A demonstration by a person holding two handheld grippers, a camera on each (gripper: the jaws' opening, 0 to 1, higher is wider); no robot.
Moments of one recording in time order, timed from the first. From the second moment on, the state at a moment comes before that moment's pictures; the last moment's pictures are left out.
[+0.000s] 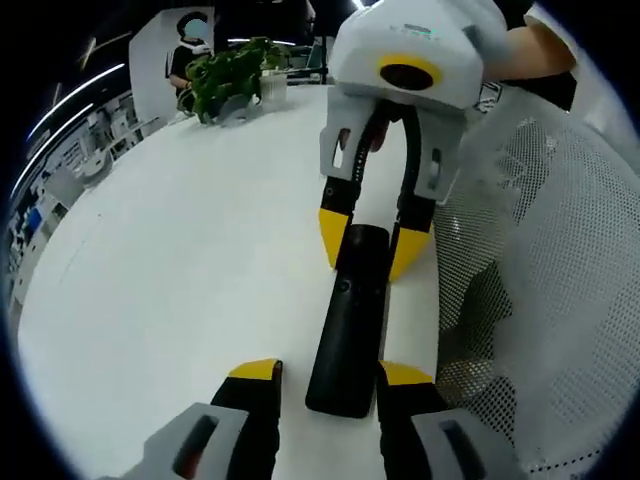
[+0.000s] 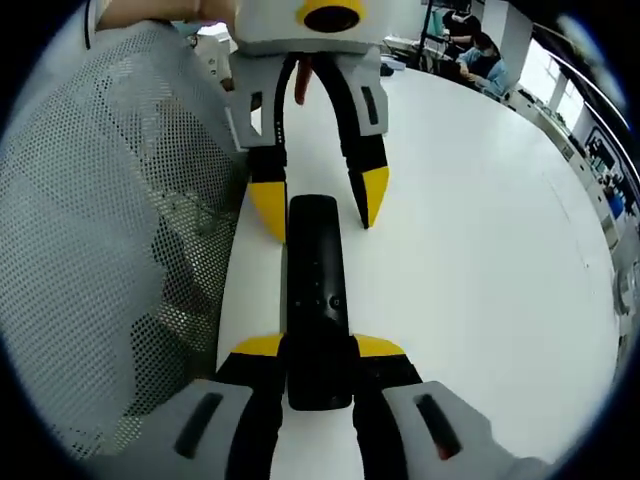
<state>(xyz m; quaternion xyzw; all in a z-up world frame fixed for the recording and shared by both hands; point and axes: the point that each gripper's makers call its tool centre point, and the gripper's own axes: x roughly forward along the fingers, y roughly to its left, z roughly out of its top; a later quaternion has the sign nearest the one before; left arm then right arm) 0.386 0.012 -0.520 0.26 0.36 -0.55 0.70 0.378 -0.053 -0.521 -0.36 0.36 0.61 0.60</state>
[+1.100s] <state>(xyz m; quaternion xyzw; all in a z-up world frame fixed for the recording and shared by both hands) 0.371 0.007 -0.518 0.31 0.35 -0.58 0.67 0.375 -0.061 -0.520 -0.36 0.33 0.62 0.62</state>
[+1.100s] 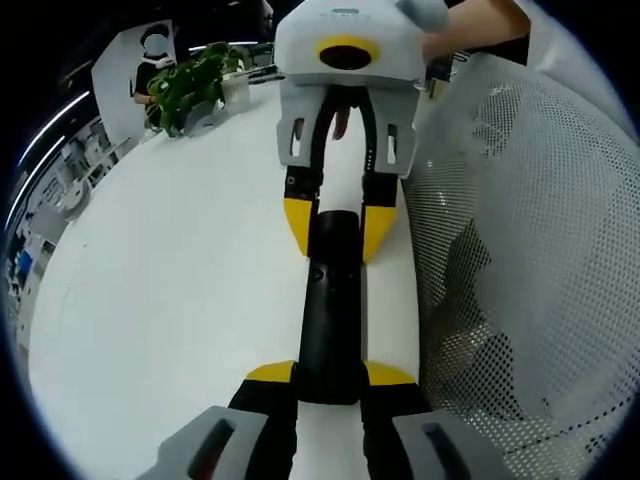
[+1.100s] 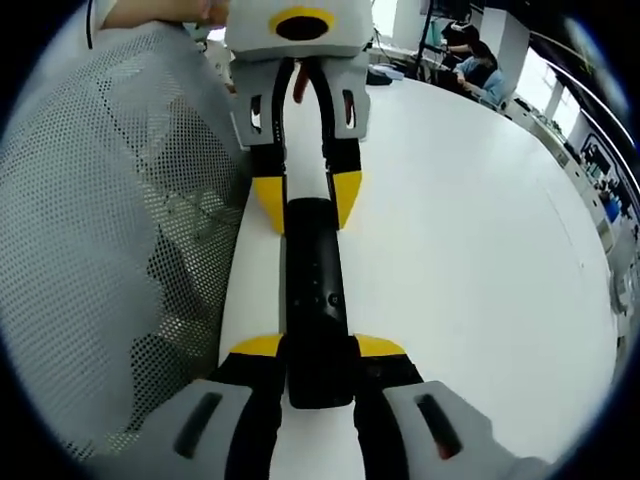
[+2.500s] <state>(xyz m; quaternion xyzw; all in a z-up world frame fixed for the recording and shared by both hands) 0.371 0.008 -0.519 0.29 0.34 -0.59 0.67 0.375 -0.093 -0.509 -0.40 0.33 0.58 0.63</state>
